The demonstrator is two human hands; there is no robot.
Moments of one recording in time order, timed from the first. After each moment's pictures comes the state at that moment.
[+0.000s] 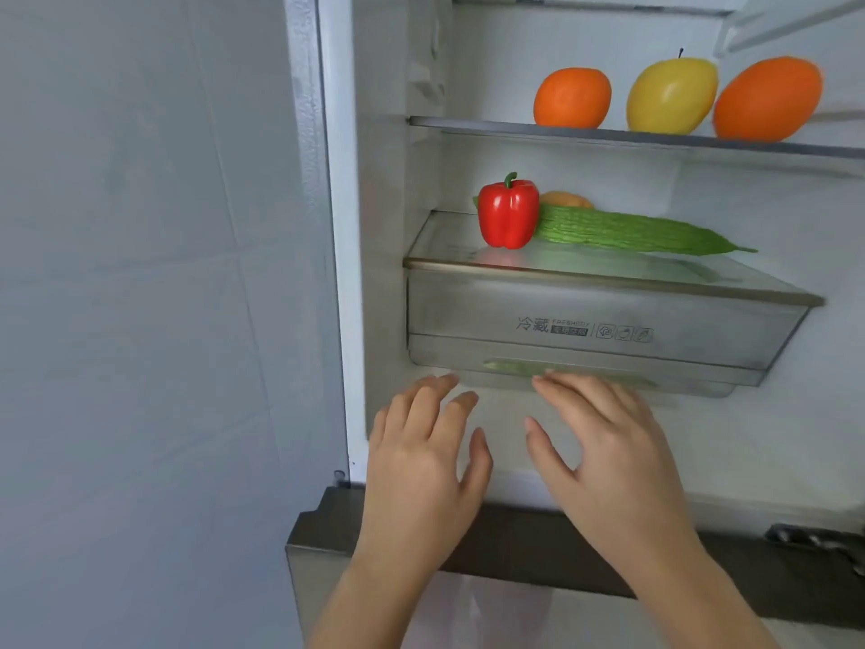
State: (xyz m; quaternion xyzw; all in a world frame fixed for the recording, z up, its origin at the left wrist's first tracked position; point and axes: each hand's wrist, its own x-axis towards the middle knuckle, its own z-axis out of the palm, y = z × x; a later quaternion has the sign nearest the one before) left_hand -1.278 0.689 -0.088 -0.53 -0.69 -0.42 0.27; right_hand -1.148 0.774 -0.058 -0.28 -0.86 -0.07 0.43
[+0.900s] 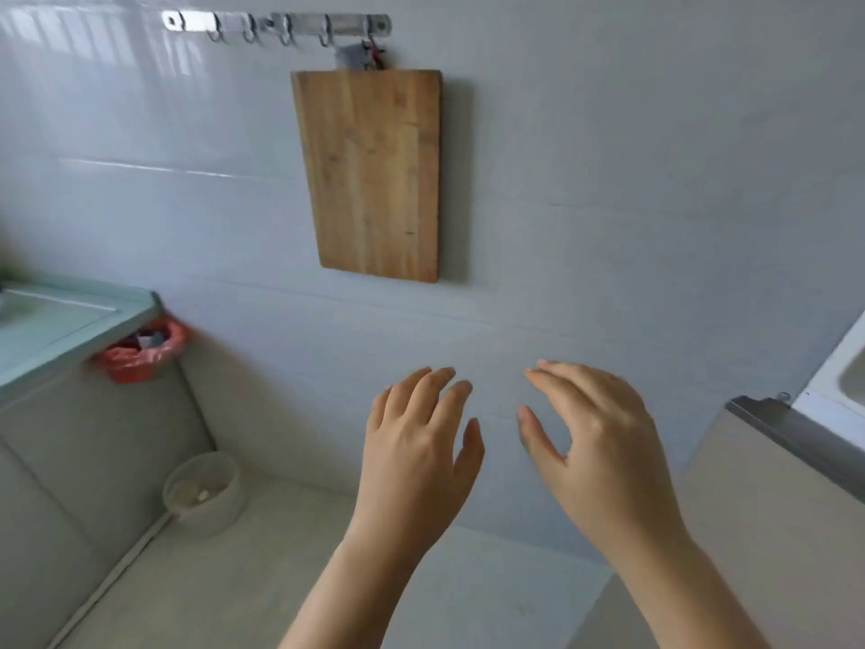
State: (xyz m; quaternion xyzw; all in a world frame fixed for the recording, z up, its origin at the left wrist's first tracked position) left_hand -1.106 0.284 -0.094 -0.09 -0.91 -0.19 0.37; right_hand -1.124 0.441 -0.074 0.21 -0.87 0.19 0.41
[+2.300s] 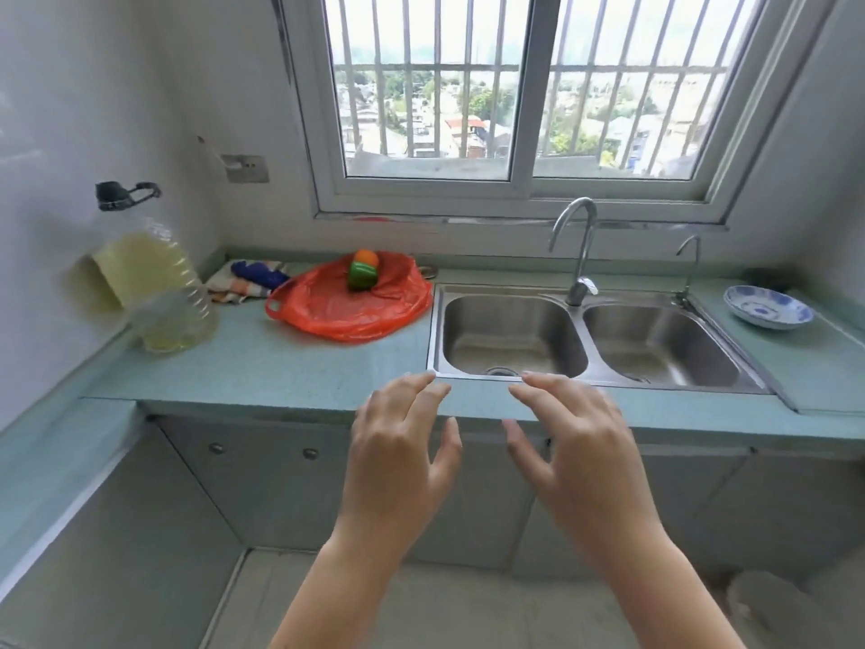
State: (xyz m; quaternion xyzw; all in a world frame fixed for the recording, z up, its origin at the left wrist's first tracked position) left_hand -0.687 -0.414 -0.141 0.54 -0.73 0.01 0.41; right_hand -0.849 -0.405 -0.127 0.72 -0.56 0.40 0.12
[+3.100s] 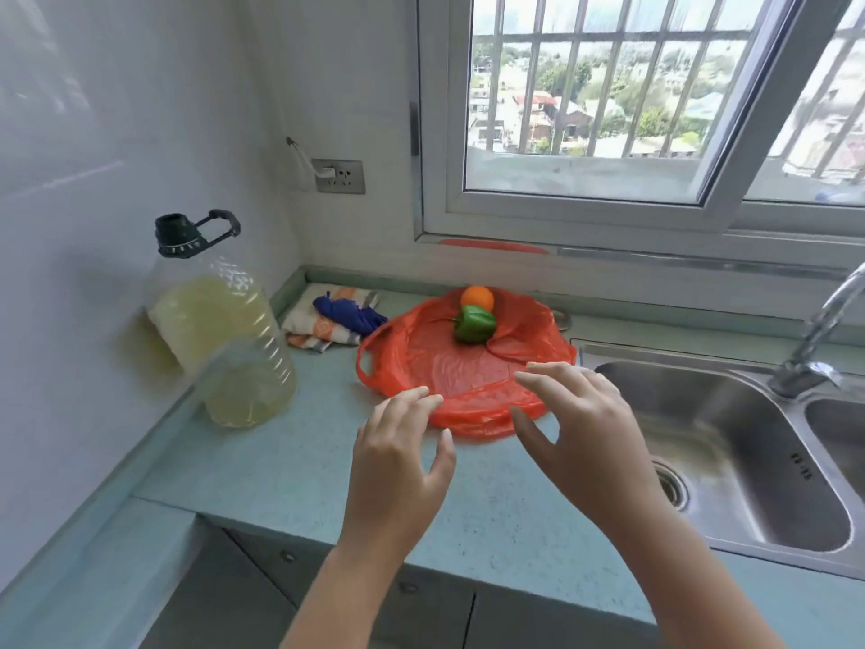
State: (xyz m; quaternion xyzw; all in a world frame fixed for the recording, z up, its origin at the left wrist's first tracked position) left_hand -0.475 -0.704 -0.172 0.62 -0.68 -0.04 0.40; right_hand -0.652 -0.738 -0.142 0.78 -0.51 0.36 0.06
